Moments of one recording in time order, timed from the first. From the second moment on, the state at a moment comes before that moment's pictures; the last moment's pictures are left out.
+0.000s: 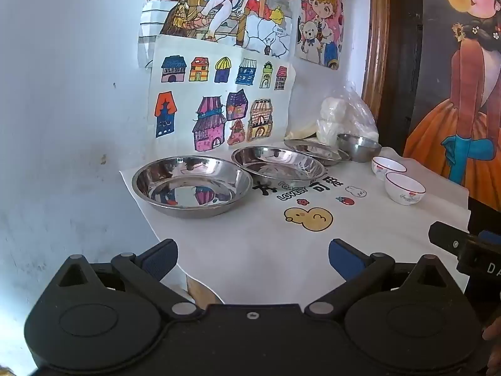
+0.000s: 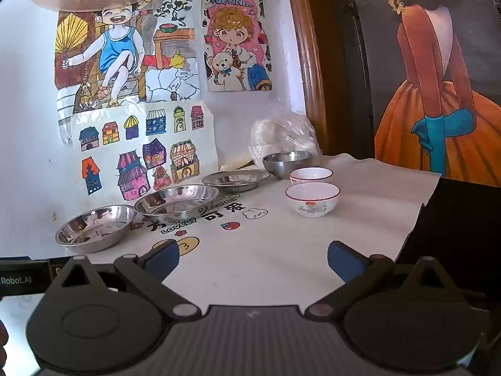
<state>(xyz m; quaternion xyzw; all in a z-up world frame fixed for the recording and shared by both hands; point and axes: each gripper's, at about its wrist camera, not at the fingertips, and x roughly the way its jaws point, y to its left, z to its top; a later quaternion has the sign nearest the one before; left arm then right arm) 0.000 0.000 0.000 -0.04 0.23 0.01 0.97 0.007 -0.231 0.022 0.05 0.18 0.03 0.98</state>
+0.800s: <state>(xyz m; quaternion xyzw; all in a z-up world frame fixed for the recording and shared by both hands) -0.001 0.001 0.001 -0.05 0.22 0.01 0.97 0.009 -0.230 0.021 0.06 0.18 0.03 0.98</state>
